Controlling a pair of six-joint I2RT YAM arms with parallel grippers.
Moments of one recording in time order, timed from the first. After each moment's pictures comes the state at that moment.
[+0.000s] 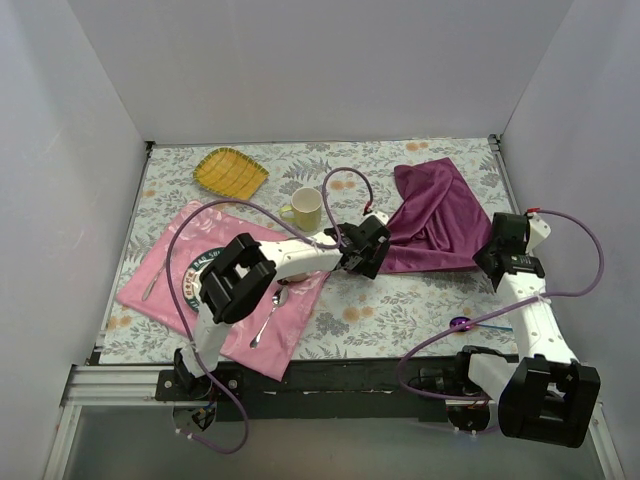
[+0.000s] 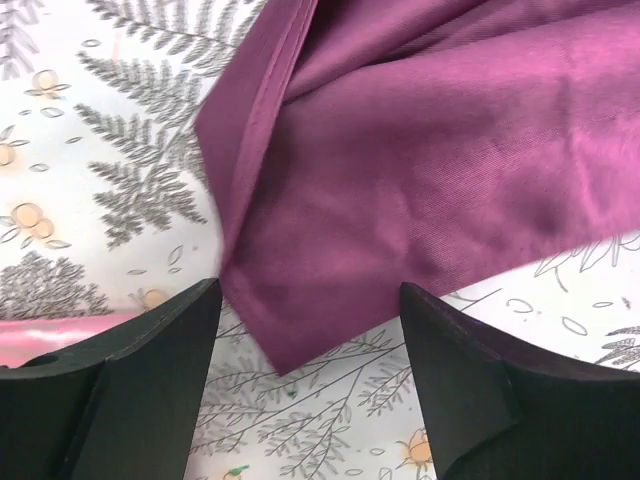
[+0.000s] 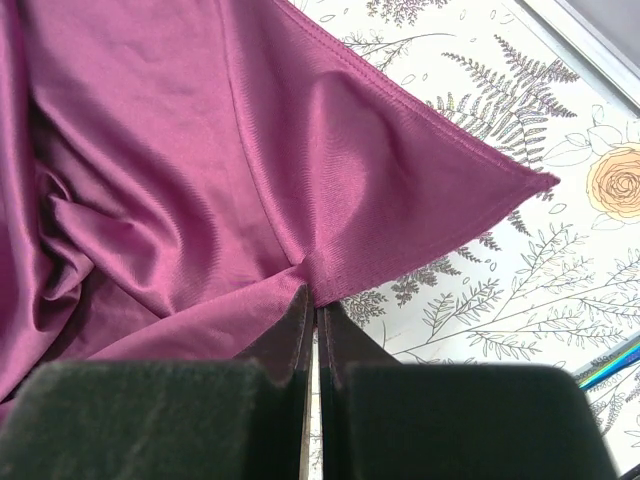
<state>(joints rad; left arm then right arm) -0.97 2.09 1.51 -0.40 -0.30 -0.38 -0.11 1.03 0.69 -0.49 0.31 0.59</state>
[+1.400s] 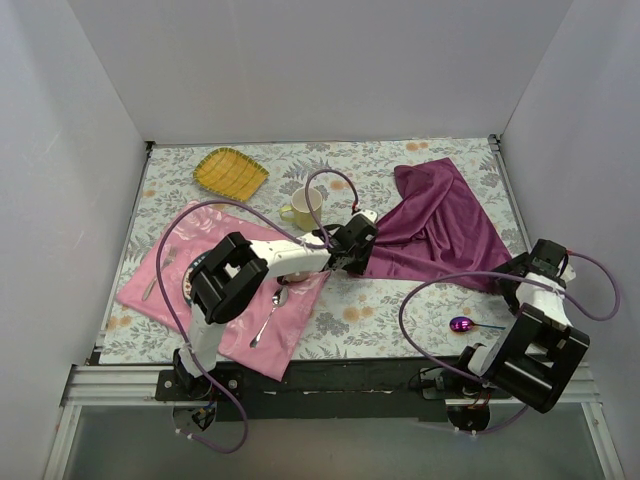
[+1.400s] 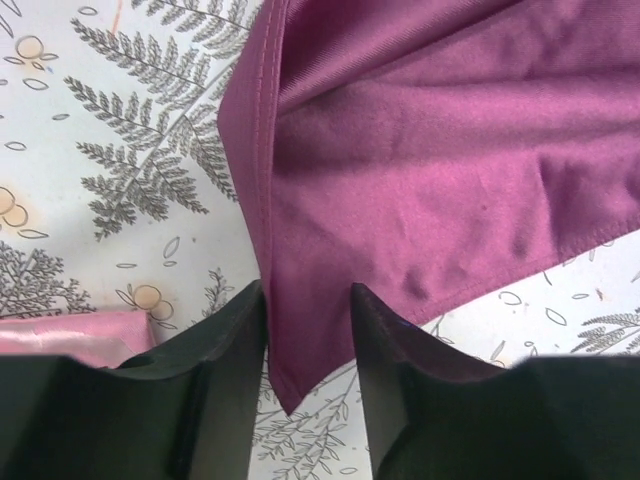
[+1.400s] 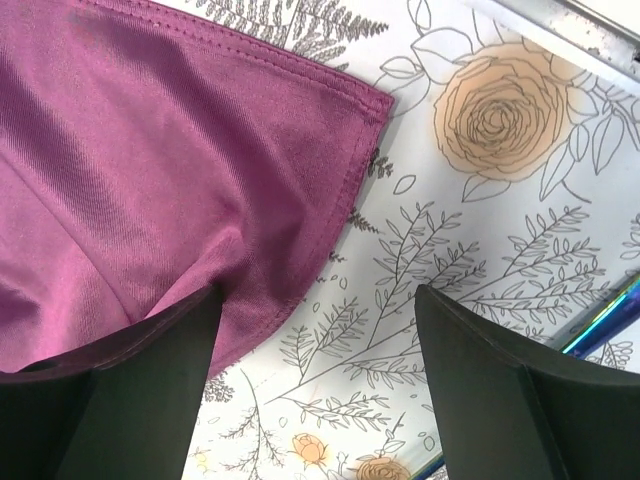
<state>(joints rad) -0.94 2.03 1.38 -0.27 -0.21 -0.46 -0.54 1.20 0.56 -0.41 0.06 0.55</state>
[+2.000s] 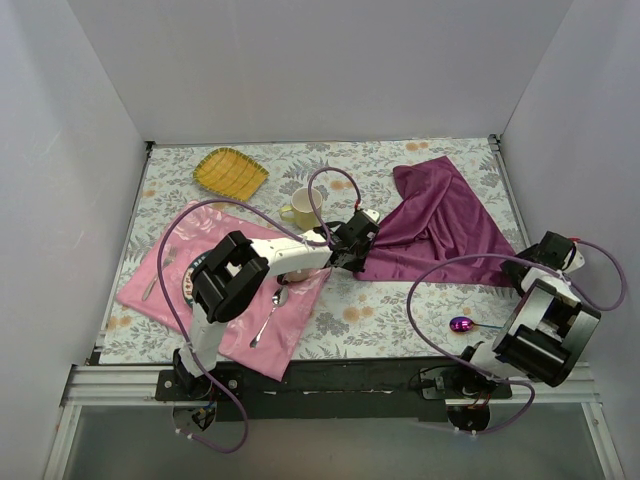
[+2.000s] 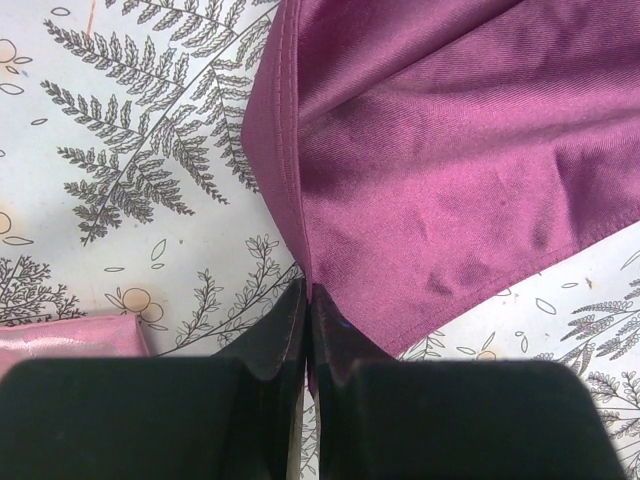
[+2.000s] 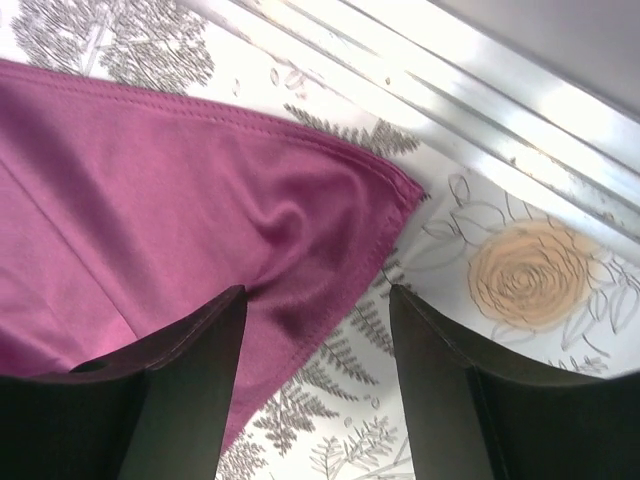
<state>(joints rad) -0.92 2.04 1.42 -0.31 -0.17 -0.44 -0.58 1.36 0.60 -0.18 0.06 0.49</state>
